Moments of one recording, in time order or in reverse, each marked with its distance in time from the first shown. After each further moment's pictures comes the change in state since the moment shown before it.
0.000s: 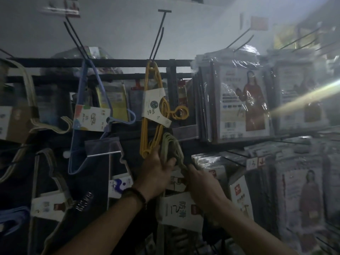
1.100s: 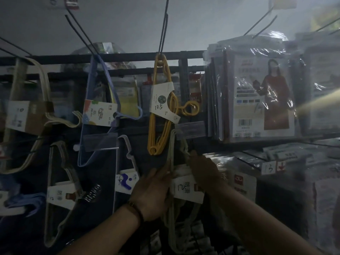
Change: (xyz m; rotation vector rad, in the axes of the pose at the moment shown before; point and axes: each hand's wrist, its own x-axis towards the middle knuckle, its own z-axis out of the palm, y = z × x) left_hand -0.029 -0.050 0.012 0.859 -0.290 0.267; right_hand 0.089 0.047 0.046 -0.118 0.048 -0.100
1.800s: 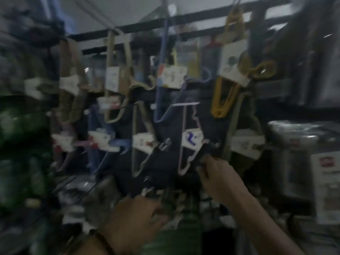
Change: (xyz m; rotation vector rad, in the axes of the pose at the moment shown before) left_hand -0.282 -0.024 -0.093 -0.103 -0.454 -0.489; right_hand -0.151 -0.183 -0.007 0.317 -0.261 -0.147
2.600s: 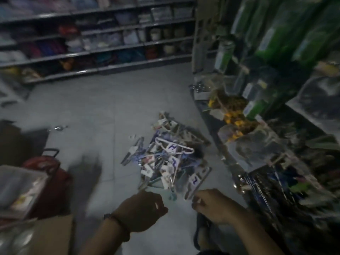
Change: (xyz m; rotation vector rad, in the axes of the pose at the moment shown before) left_hand -0.638 -0.249 0.194 -0.676 -0.345 -1.234; right_hand -0.373 -0.511 0.409 0.048 -1.584 -0.757
